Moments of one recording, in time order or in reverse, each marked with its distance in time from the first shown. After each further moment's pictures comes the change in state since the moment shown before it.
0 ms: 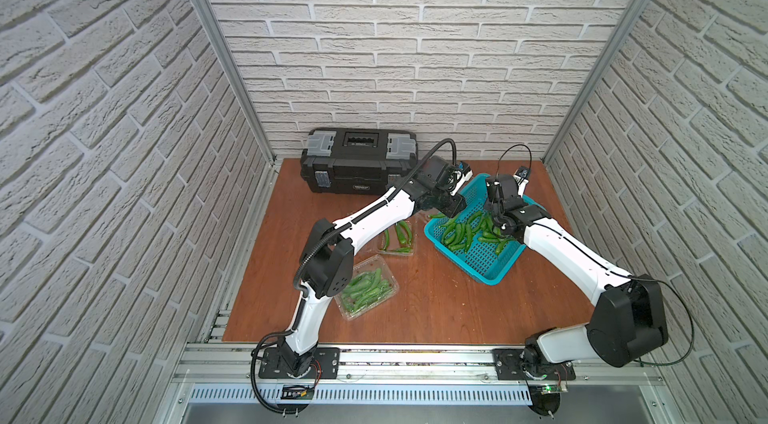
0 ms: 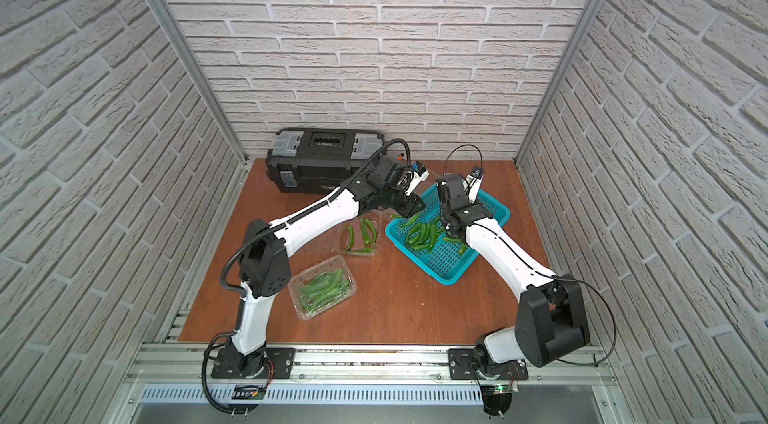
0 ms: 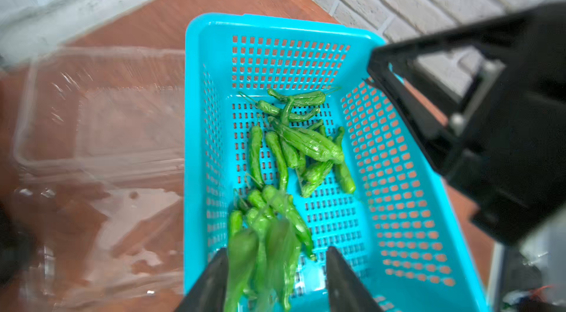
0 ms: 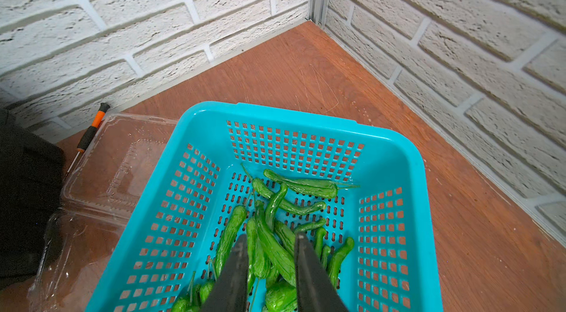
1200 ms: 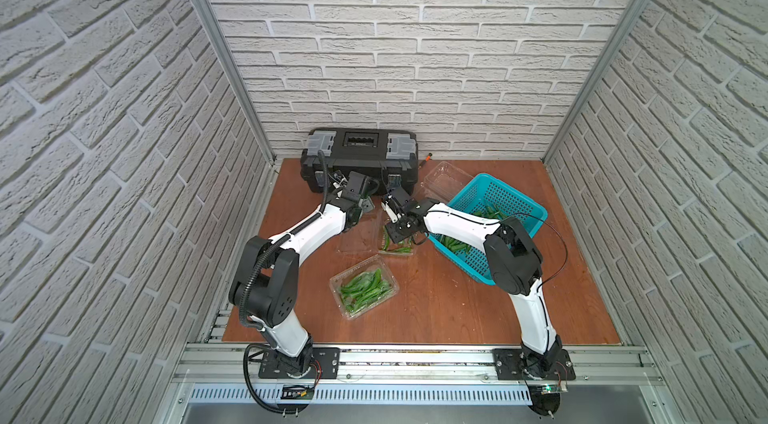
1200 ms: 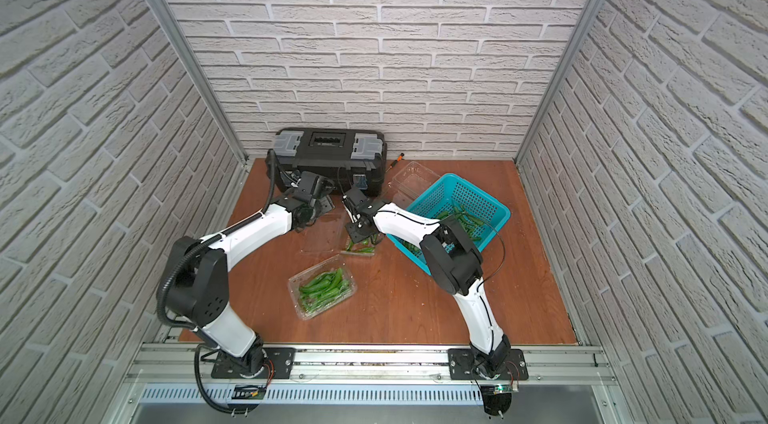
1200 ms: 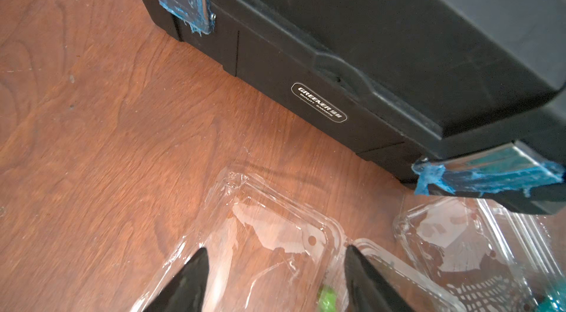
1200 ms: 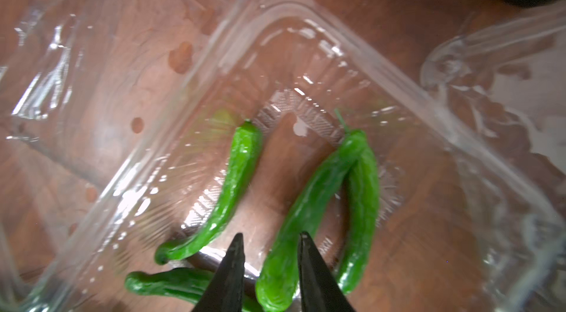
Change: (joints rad) left arm 0.357 -0.430 -0.698 0.072 -0.629 -0.675; right arm 0.431 0.732 0.599 -0.229 -0.567 -0.439
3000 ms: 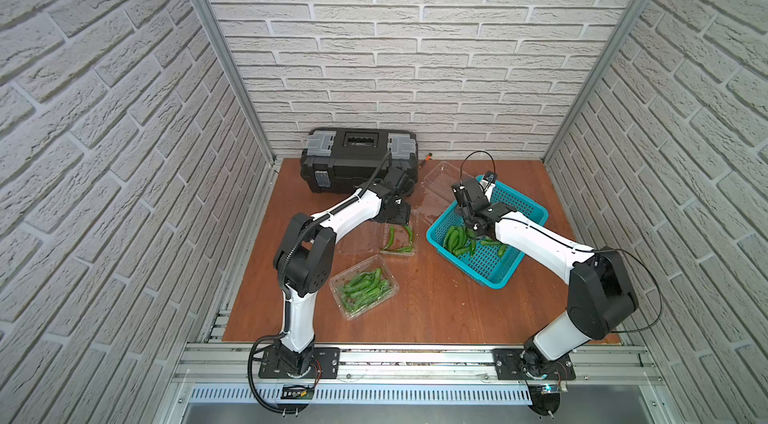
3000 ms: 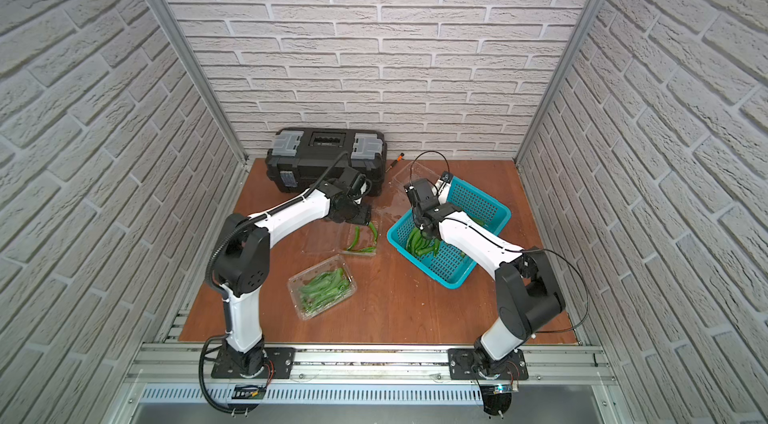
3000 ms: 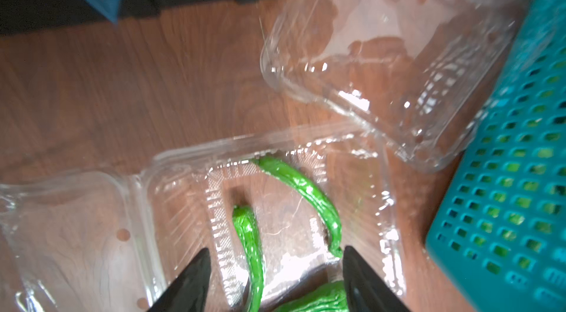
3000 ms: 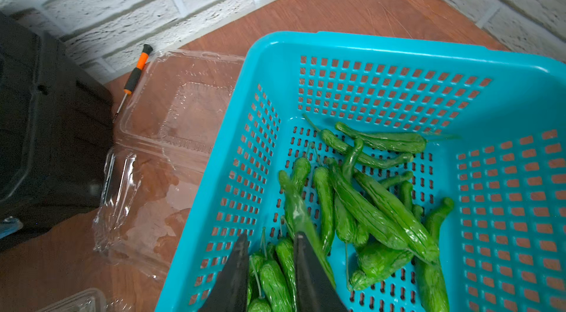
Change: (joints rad) left arm -0.158 0.332 0.380 -0.325 0.364 0.479; right arm -0.264 -0.557 -0.520 0.188 0.549 0.635
